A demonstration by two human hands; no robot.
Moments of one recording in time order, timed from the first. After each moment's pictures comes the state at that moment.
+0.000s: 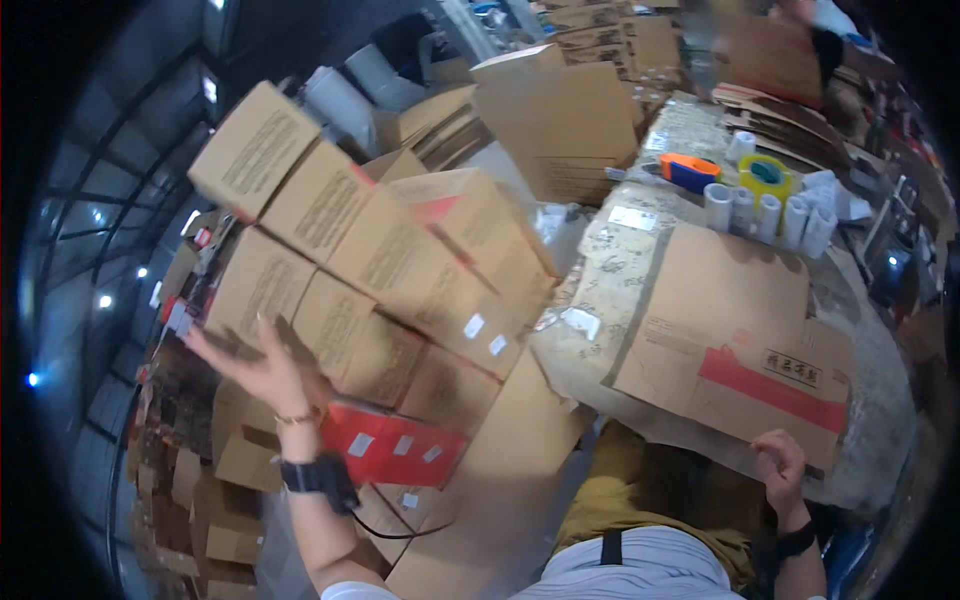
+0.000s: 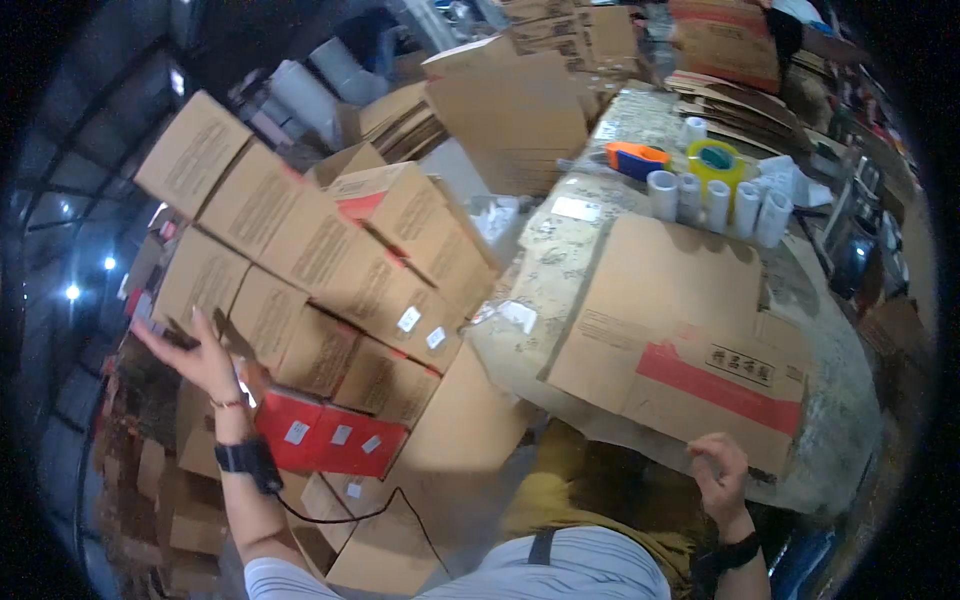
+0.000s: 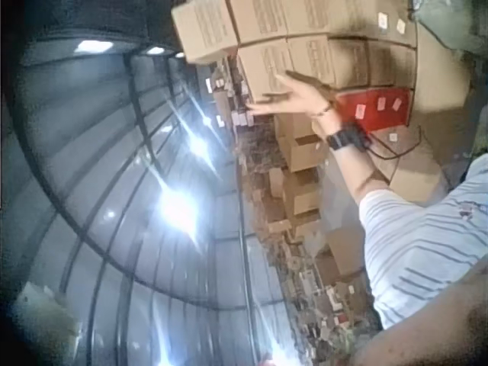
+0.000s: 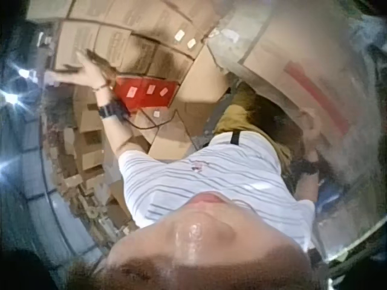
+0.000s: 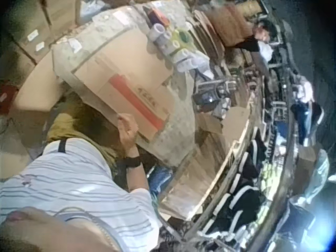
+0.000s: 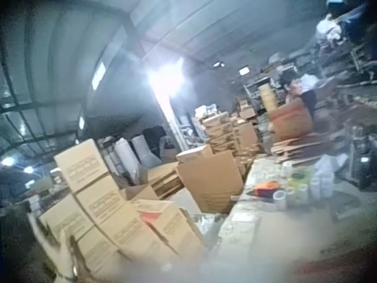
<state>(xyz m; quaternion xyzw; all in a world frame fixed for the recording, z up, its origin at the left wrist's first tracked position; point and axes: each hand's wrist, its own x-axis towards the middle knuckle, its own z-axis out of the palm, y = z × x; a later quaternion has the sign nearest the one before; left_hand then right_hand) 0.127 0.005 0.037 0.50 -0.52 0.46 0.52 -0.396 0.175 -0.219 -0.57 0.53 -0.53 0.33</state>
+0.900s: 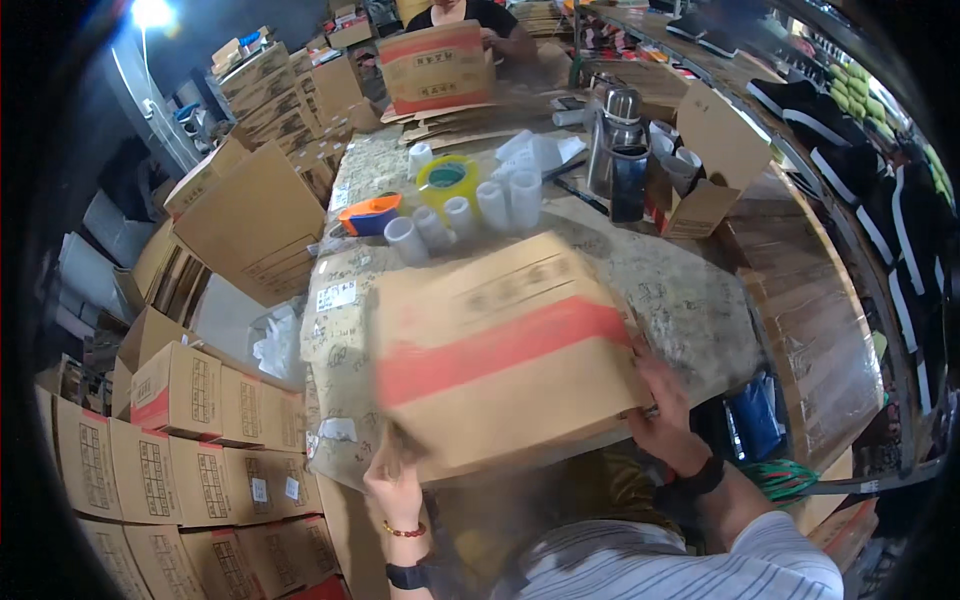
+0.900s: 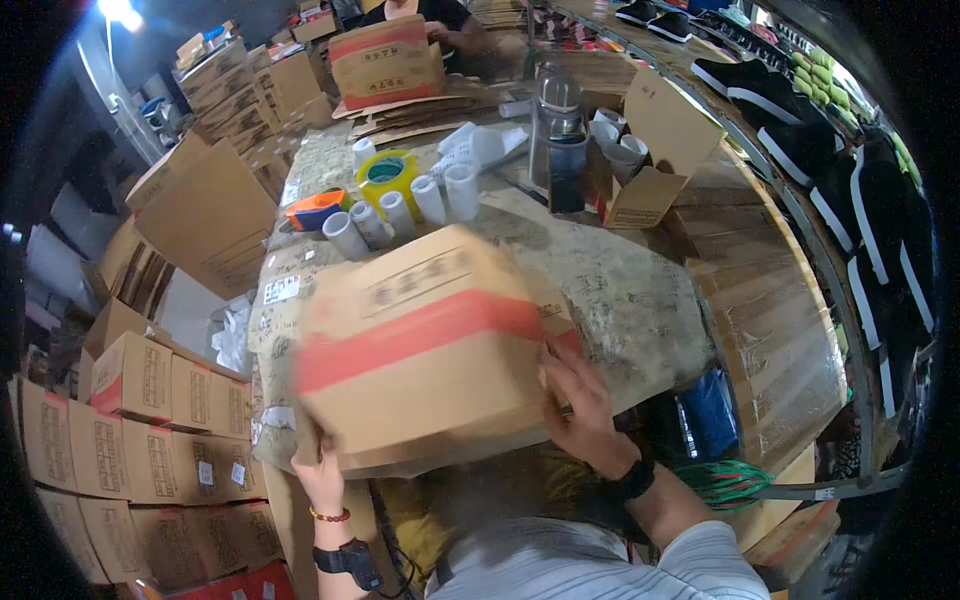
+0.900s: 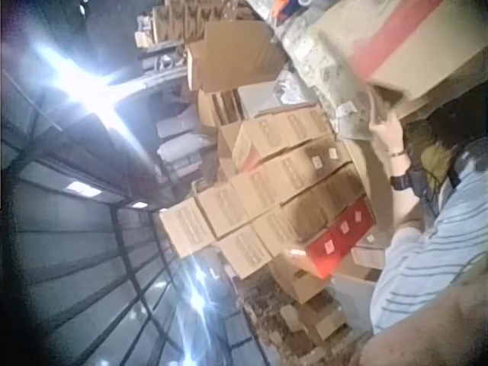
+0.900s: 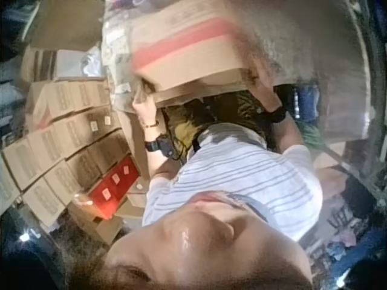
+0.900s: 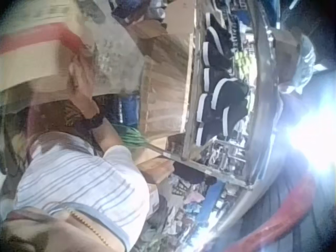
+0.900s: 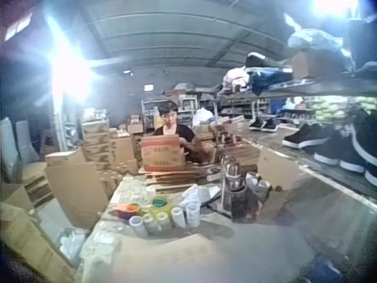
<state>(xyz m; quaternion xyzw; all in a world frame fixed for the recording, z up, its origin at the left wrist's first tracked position) -0.107 -0.018 -0.244 0.41 -0.71 -0.44 0.37 -0.427 0.187 -0.184 -0.55 0.70 -0.46 -0.07</state>
